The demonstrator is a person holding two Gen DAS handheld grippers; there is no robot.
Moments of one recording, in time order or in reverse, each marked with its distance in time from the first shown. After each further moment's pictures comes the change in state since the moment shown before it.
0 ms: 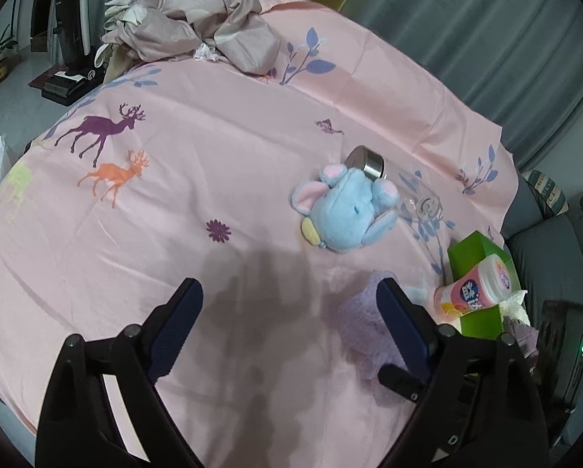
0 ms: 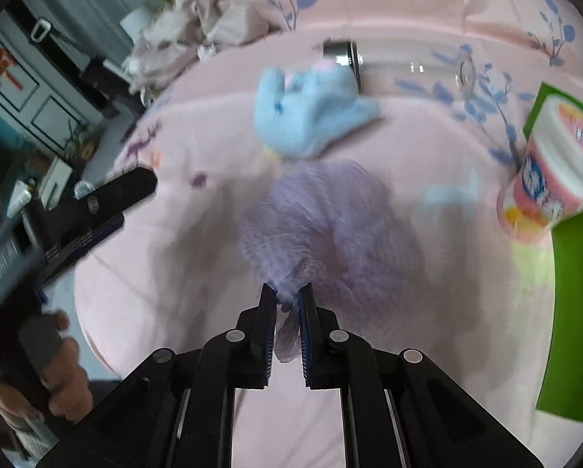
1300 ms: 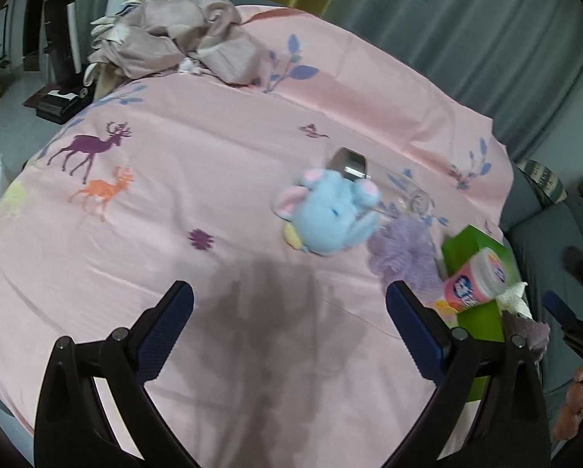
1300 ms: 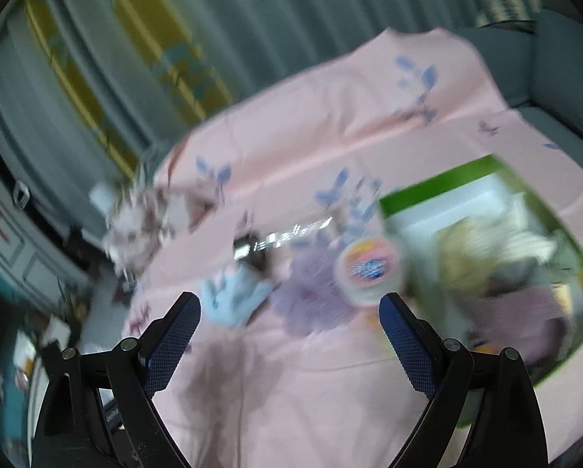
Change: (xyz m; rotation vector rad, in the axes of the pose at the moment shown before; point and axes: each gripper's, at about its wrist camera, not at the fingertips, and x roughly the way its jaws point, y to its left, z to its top) left arm -0.001 -0.019 -0.002 0.047 -0.040 0.006; right arm -0.124 -0.055 0.032 0.275 -0.454 -0.074
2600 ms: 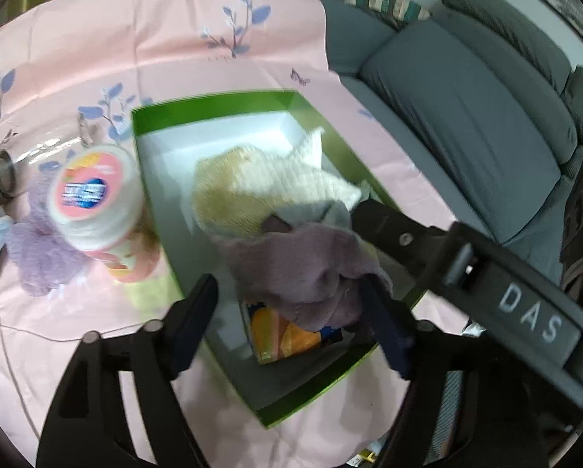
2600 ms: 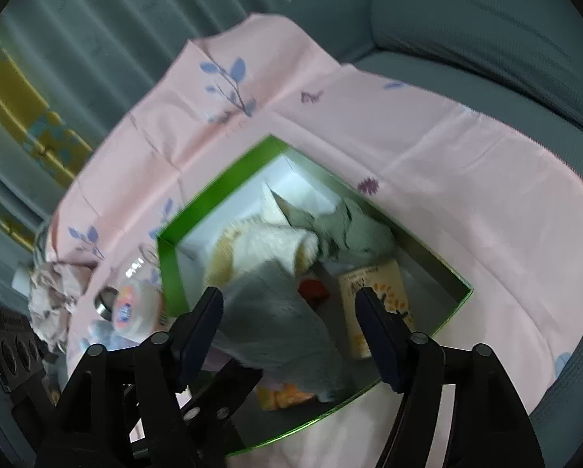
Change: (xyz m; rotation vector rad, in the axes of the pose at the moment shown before) left arm 0.062 -0.298 -0.089 0.527 0.321 -0.370; right arm -0.067 -0.206 -0.021 0.410 -0.090 -0.245
